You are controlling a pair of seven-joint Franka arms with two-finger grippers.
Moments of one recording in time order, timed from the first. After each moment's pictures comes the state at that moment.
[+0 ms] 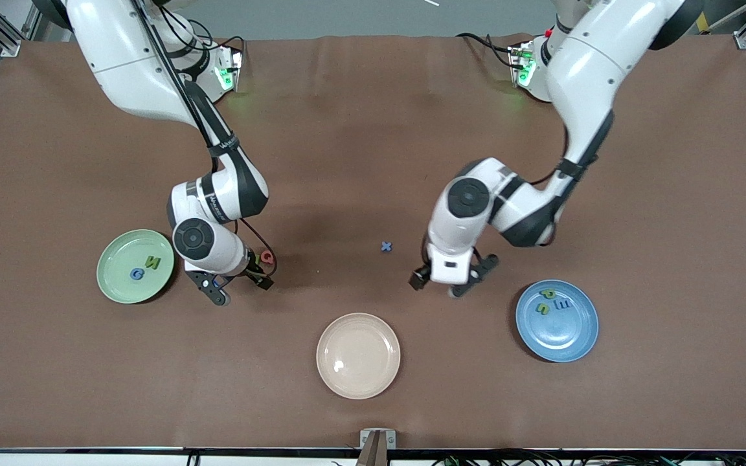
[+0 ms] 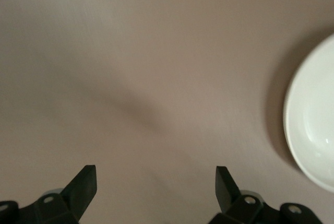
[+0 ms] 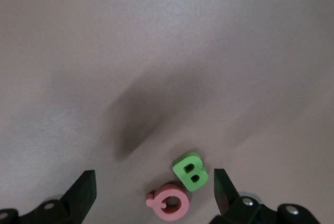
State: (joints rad) left arm -0.28 0.73 -0.42 -1.56 0.39 2.33 -1.57; right arm 0.37 0.63 -0.02 -1.78 0.06 2.30 1.07
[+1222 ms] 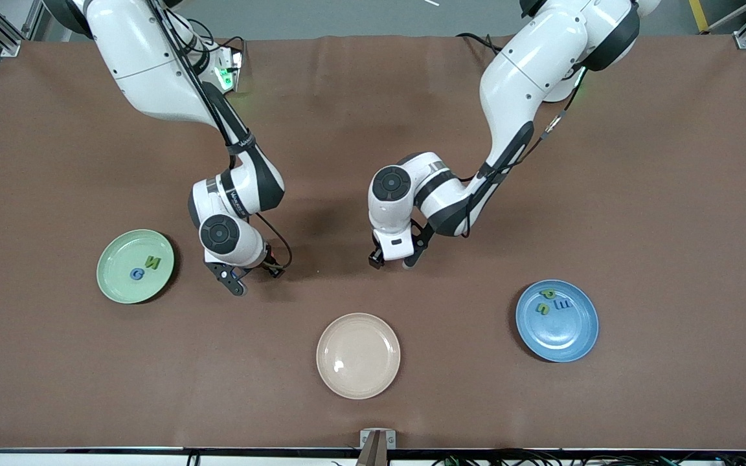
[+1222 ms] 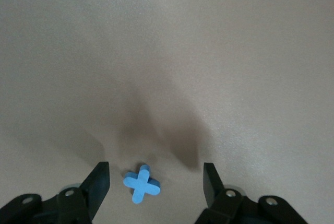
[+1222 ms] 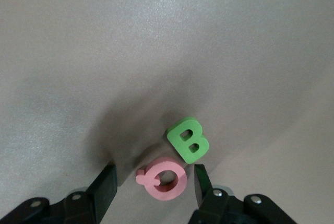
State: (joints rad) left arm -0.49 0.88 -0.34 -1.47 0.39 2.33 -1.99; right arm 0.42 0.64 -0.02 -1.81 0.06 2.30 1.14
